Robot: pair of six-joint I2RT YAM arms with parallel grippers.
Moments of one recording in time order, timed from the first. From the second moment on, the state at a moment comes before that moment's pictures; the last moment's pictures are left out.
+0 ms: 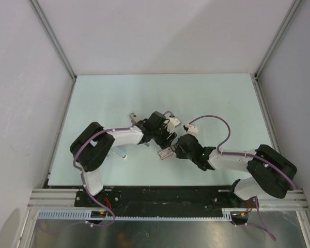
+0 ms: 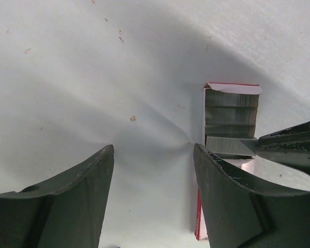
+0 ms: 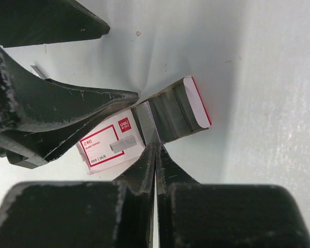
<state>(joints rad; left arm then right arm) -0.76 1.83 1.01 -0.04 0.21 0.16 0.91 1.42 0.55 0.12 0.31 0.83</state>
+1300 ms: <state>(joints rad) -0.65 1.77 1.02 -0.18 0.30 0.13 0.90 1.30 0.55 0.06 0.29 0.82</state>
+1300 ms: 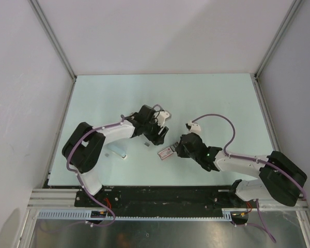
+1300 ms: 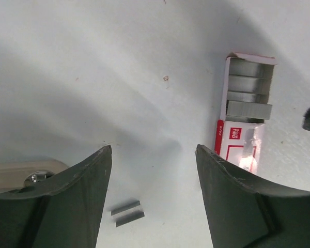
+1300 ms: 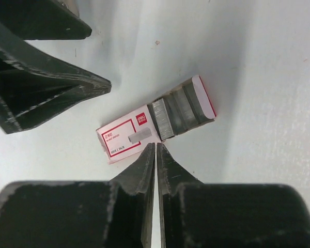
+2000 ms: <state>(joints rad) -0.58 1.71 1.06 -0.25 0.36 0.10 0.86 1.43 0.55 0.18 0.25 0.80</state>
